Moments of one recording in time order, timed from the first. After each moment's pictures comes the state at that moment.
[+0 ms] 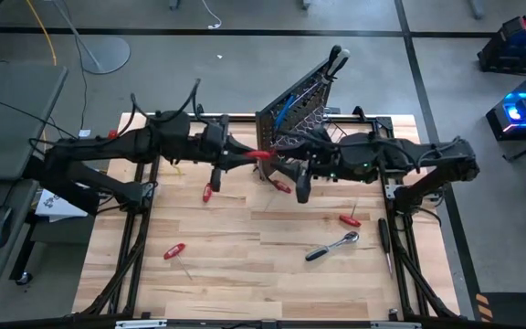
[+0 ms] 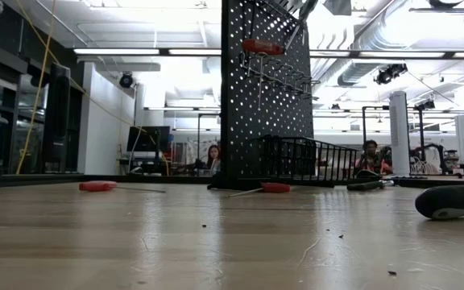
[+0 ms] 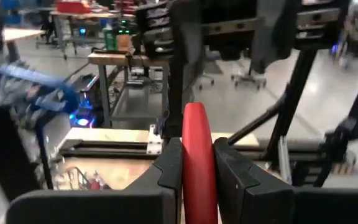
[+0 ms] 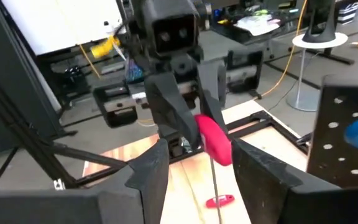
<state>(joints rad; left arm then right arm) 0.06 1.23 1.30 -0.17 0.10 -0.03 0.21 1.47 1.72 -0.47 0.42 0.32</state>
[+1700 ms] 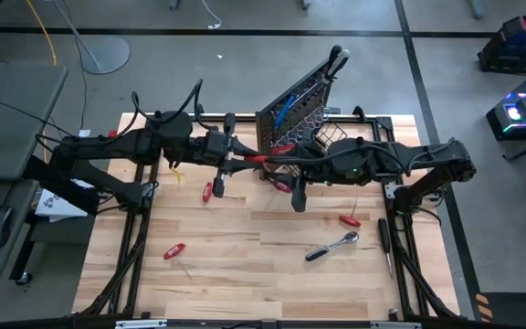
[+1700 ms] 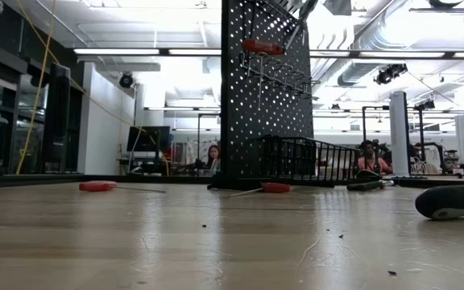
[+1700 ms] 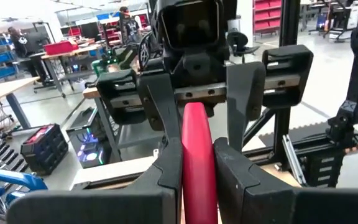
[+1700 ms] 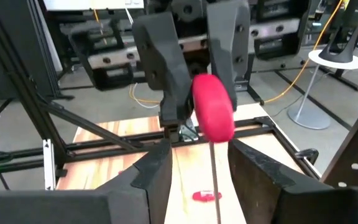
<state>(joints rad) -0.01 1.32 1.44 -0.18 0.08 0.17 0.21 1.51 1.72 -0.47 0.35 0.12</state>
